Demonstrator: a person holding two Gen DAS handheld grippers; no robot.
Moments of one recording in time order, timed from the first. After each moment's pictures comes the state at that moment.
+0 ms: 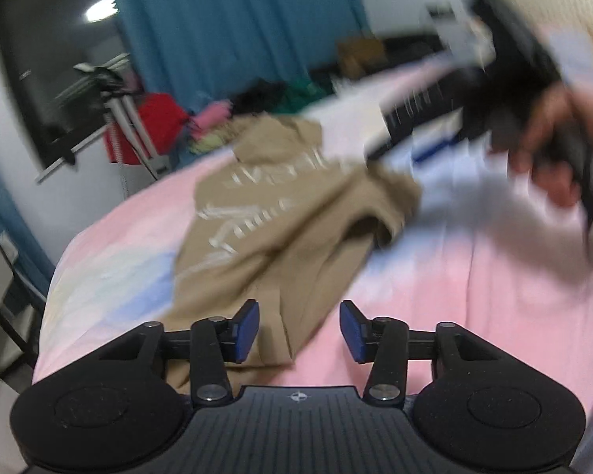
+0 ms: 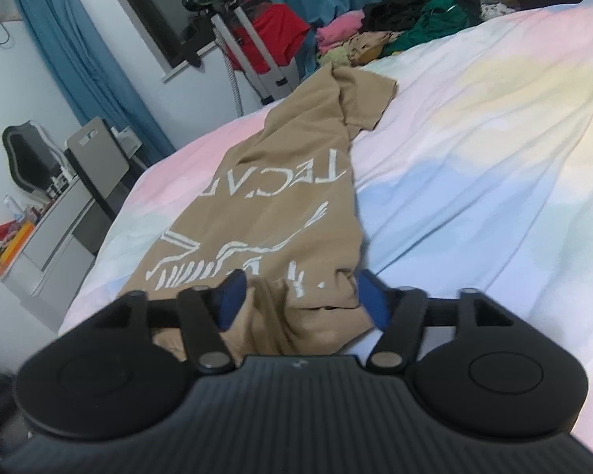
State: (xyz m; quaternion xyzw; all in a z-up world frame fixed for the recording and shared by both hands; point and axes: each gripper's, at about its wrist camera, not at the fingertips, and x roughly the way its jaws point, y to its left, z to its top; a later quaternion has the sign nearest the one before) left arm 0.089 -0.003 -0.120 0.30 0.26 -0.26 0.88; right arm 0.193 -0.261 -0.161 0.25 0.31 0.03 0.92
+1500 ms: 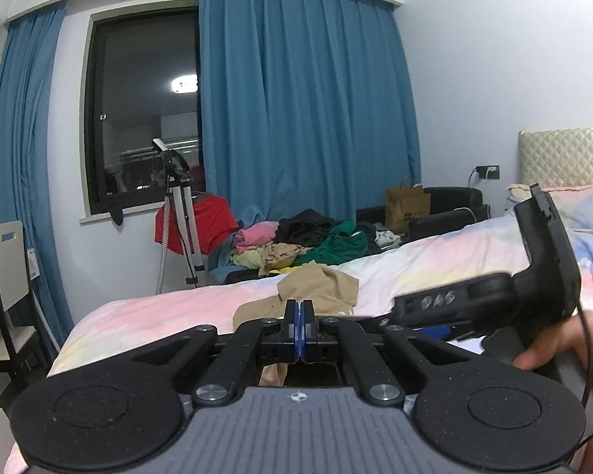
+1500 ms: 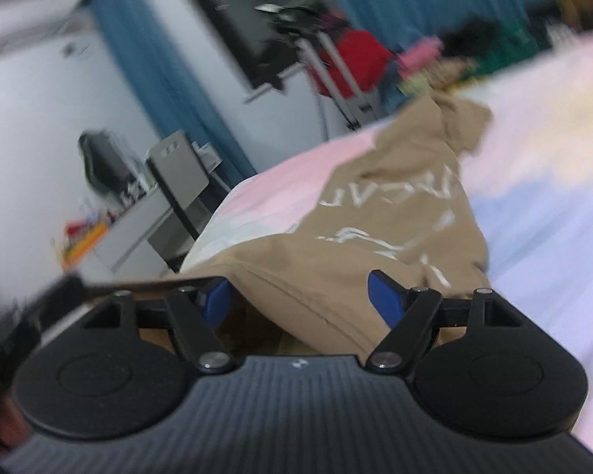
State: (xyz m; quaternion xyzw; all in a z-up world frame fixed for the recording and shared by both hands) left arm 0.045 0.038 -0.029 0.09 0.08 -0.25 0.96; right arm 0.170 -0.216 -0.134 0.29 0.25 0.13 0.92
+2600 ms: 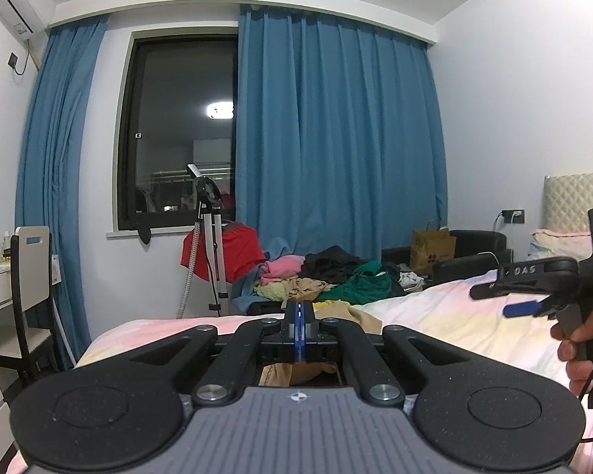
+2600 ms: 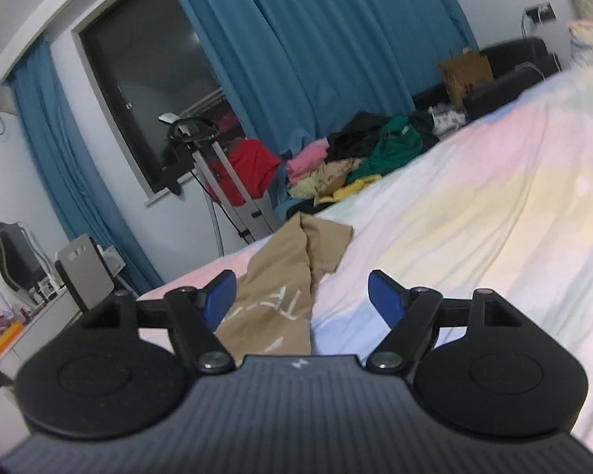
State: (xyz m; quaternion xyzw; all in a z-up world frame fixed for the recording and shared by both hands) left arm 0.022 0.068 -0.017 0.05 0.03 -0.22 0.97; right arm 0.117 -0.296 -0.100 0.26 0.14 -0.05 0.95
